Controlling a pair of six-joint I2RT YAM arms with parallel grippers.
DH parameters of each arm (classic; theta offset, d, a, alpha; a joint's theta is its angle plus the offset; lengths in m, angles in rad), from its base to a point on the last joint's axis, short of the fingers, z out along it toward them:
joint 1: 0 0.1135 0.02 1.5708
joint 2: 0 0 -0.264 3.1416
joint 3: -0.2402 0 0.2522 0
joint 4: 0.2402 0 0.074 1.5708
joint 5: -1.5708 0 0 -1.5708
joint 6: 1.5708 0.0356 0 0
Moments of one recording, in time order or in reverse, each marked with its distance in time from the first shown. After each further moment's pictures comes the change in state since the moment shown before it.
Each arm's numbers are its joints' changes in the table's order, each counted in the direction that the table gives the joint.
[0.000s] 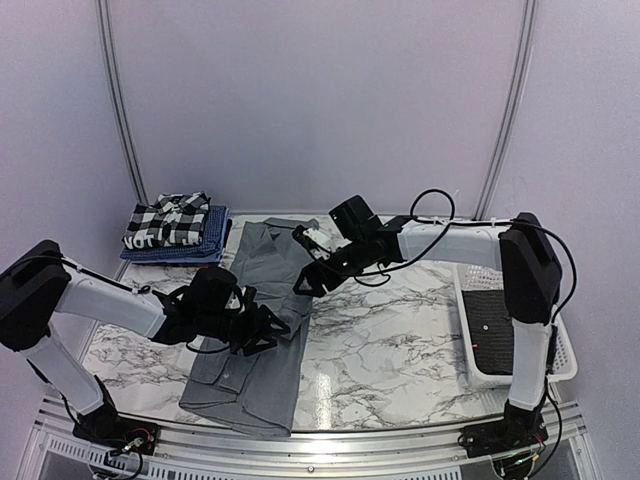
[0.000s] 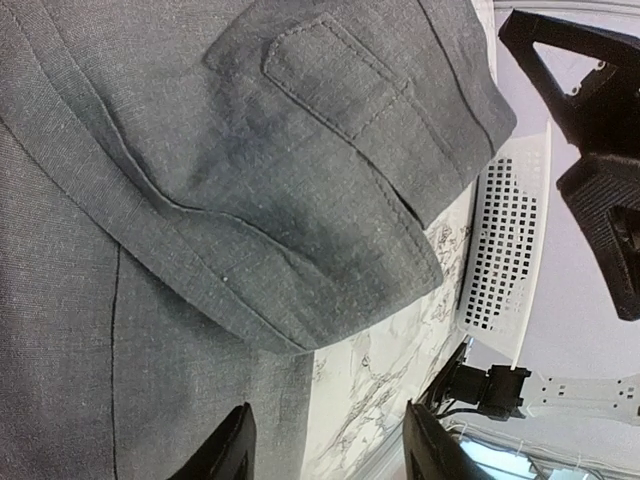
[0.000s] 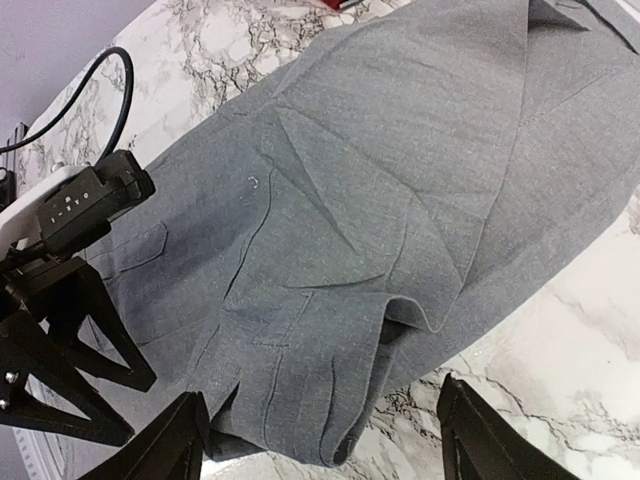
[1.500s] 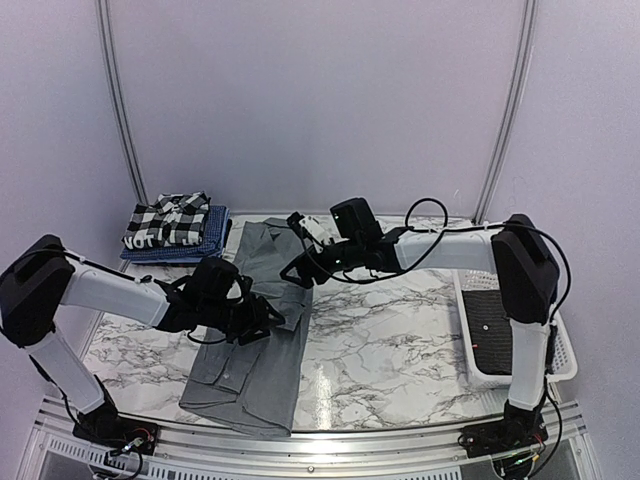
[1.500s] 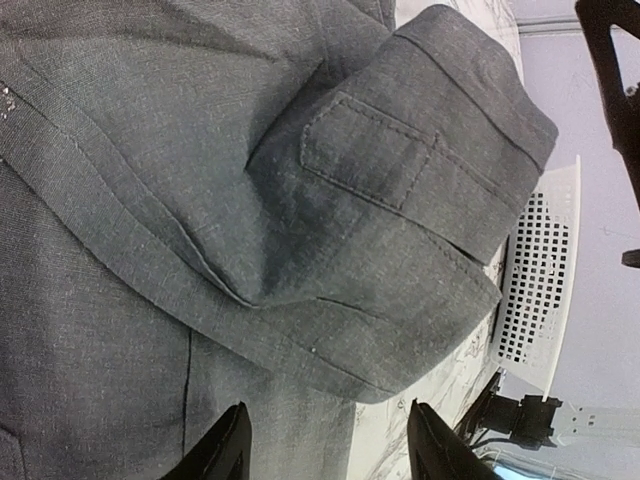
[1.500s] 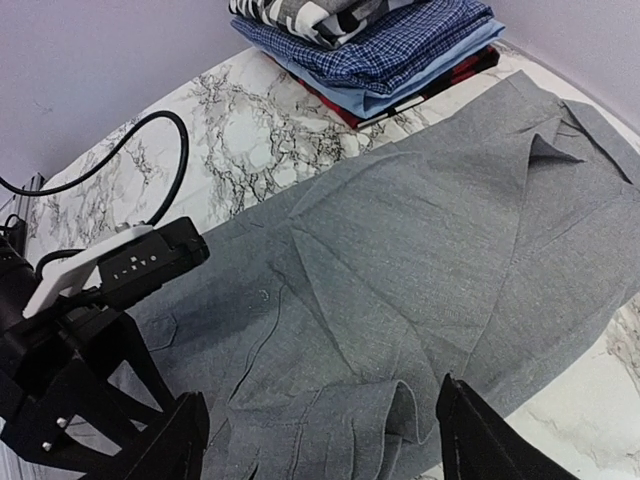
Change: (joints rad) left arm 0.043 -0.030 -0.072 0.110 0.057 0.116; right arm -0.004 -0.014 0.077 -0.354 0.014 -0.002
